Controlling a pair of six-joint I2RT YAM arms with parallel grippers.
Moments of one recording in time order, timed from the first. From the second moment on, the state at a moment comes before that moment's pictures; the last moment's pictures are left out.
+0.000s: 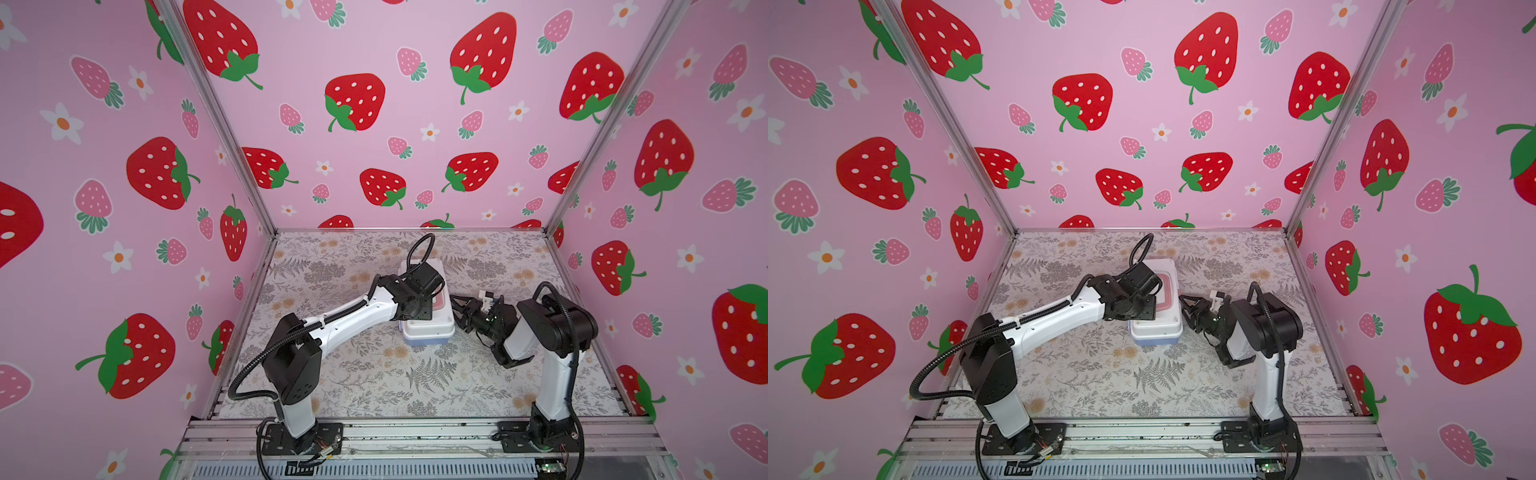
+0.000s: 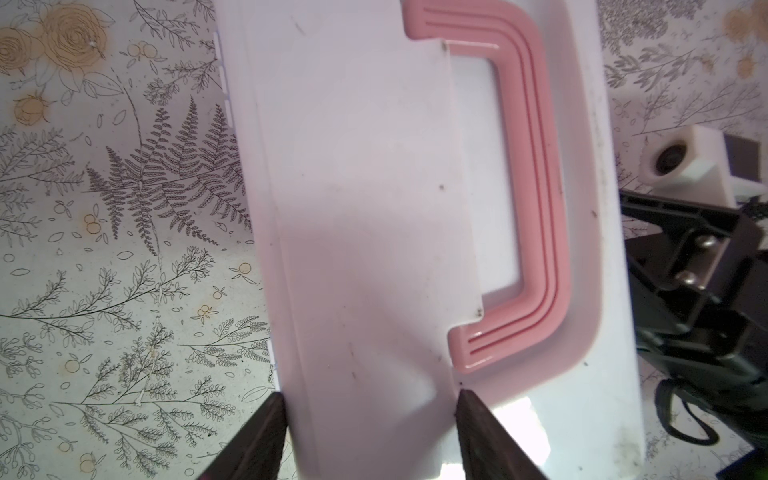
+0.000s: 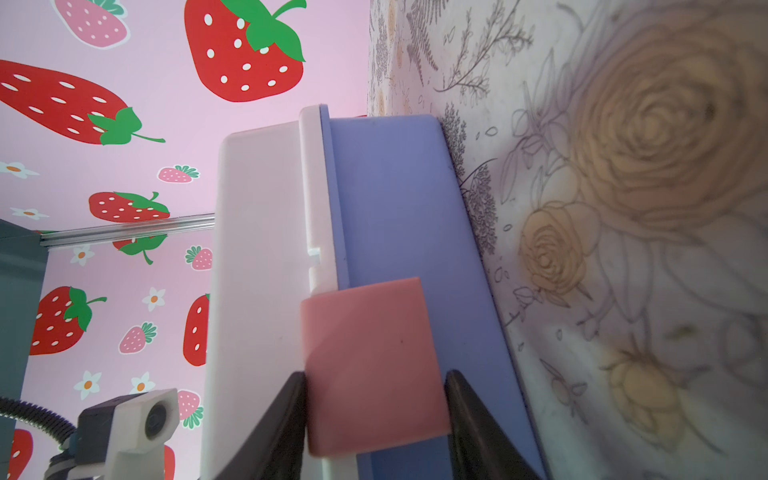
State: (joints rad) left arm -0.85 1.79 1.48 -0.83 -0.17 -0.71; right arm 0.40 2.03 0.40 1.44 -0.51 1.53
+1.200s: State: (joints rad) left arm -0.86 1.83 1.52 -0.79 -0.16 -0.71; right arm 0.30 2.03 0.36 1.40 -0.54 1.51
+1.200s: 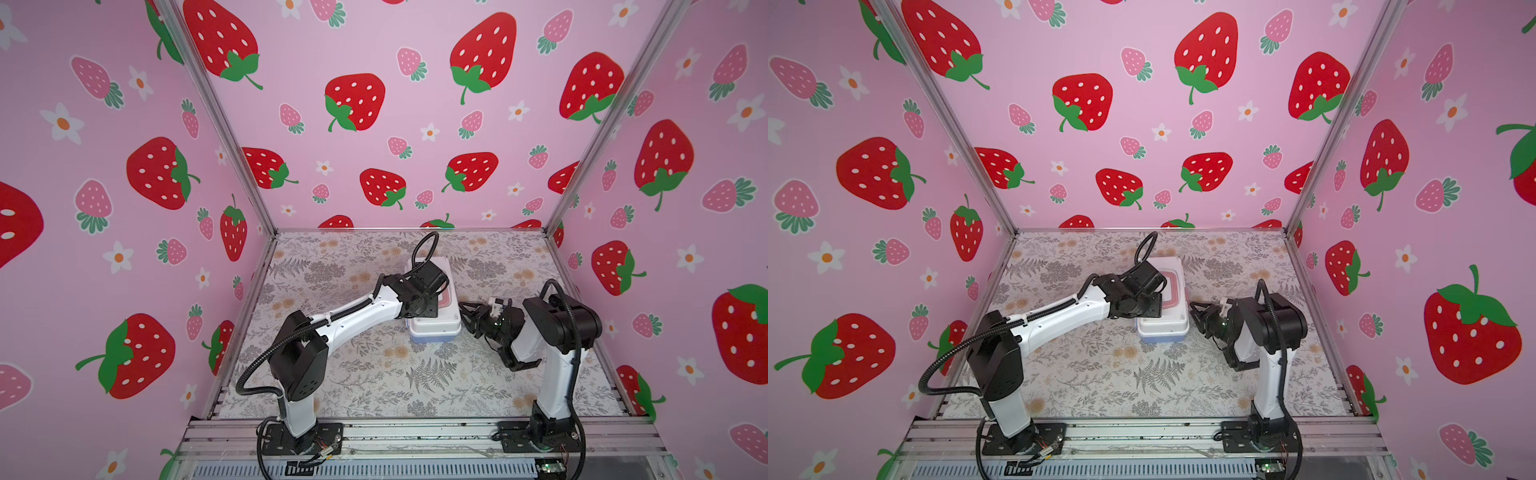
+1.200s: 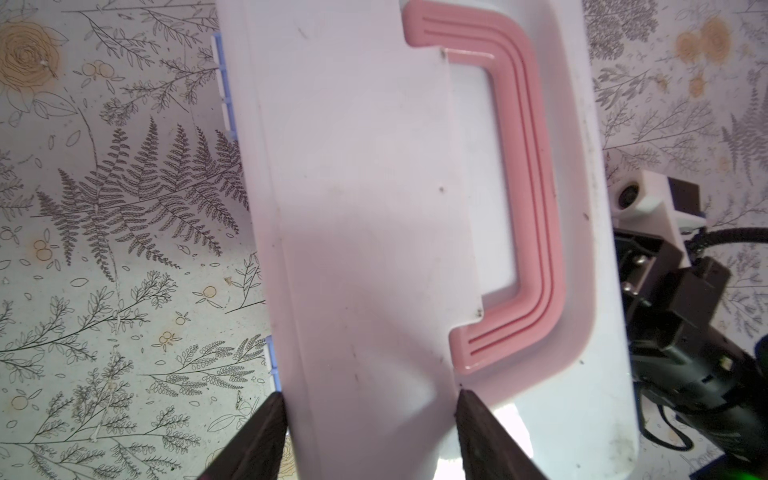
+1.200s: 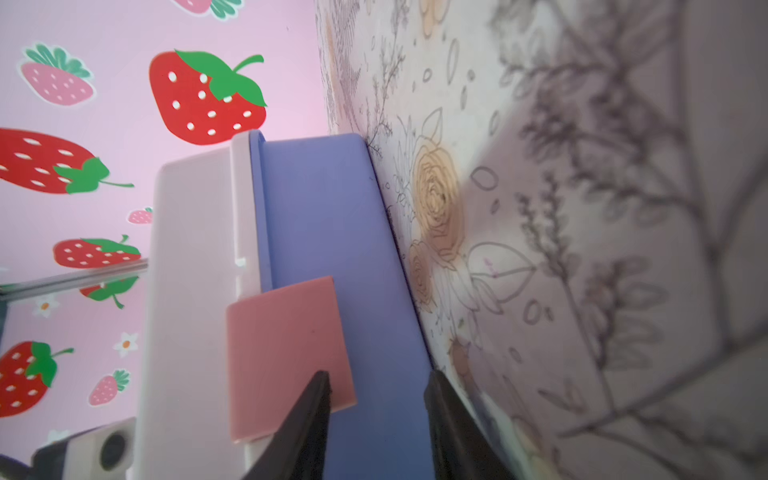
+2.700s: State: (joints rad) left arm -0.86 1.92 1.65 -0.87 -0.14 -0.71; right arm 0.29 1.94 0.50 1.10 -0.55 1.29
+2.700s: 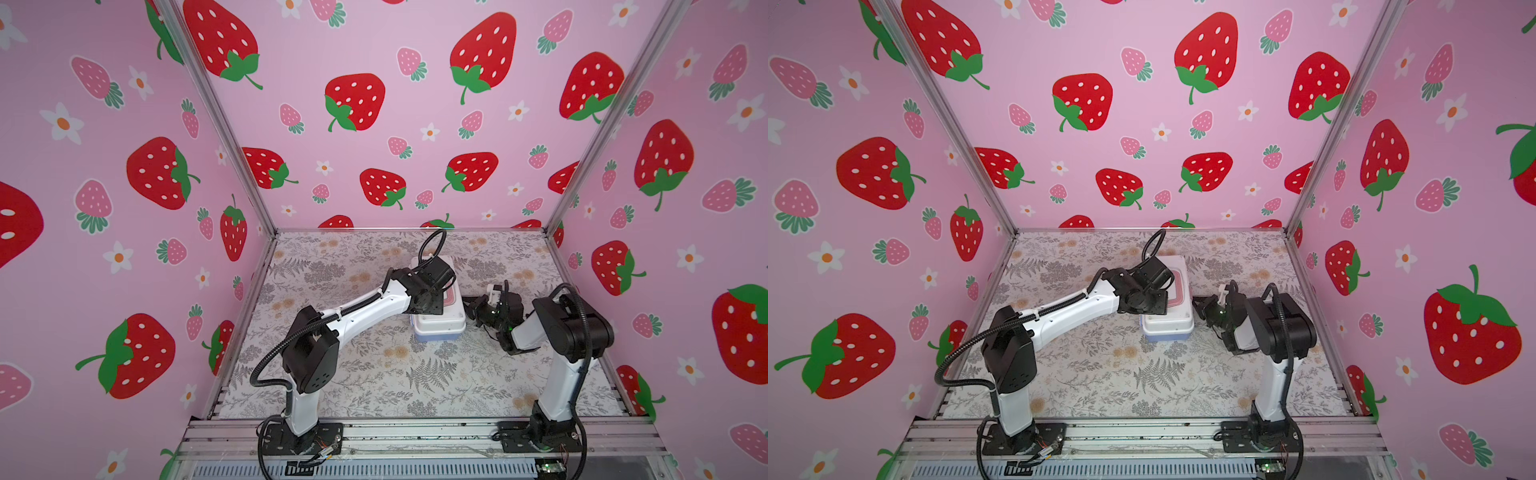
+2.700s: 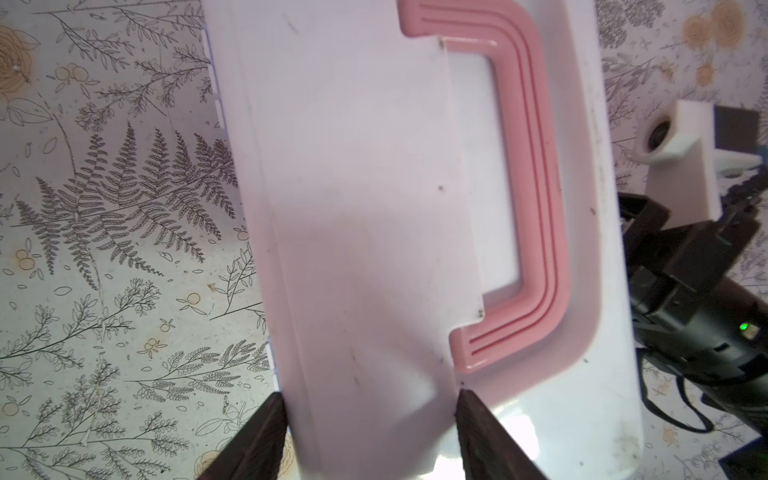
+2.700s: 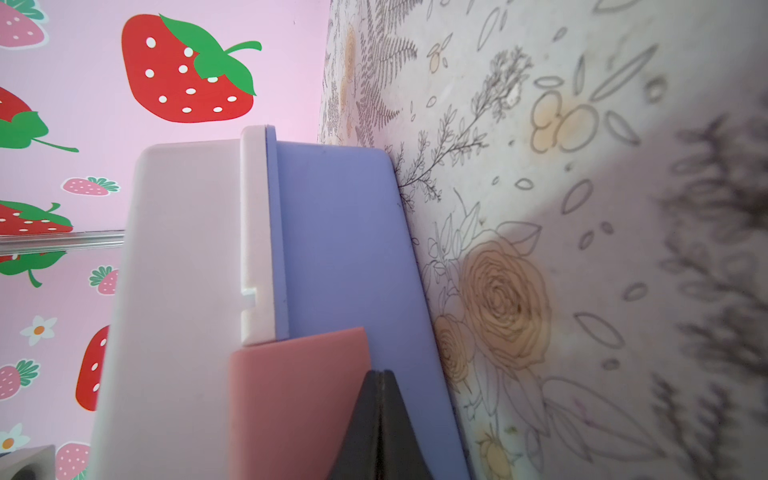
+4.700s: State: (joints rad) left arm -0.46 0.83 1.06 -0.64 -0.42 -0.58; right arm 0.41 0.58 0.39 0.28 0.09 0.62
